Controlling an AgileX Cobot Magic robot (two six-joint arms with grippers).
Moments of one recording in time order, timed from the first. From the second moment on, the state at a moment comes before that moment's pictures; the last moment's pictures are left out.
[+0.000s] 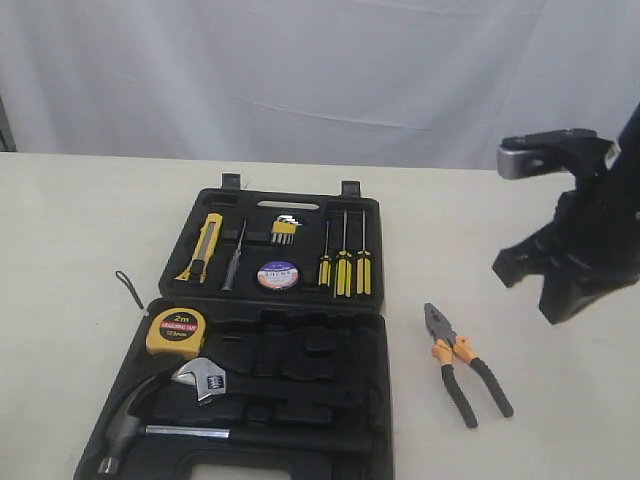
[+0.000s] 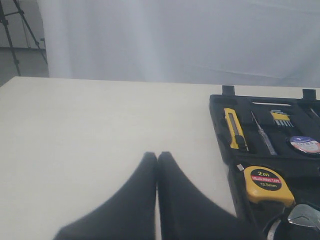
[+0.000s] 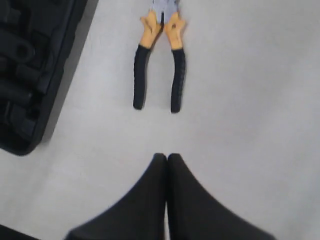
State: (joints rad) left arm -0.02 0.00 0.00 -0.02 0.27 -0.03; right arm -0.14 1.52 -1.18 0.05 1.21 -0.12
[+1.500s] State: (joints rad) left arm -0.02 0.00 0.00 -0.02 0.27 -0.03; right arm 0.01 1.77 -1.31 0.06 1.11 -0.12
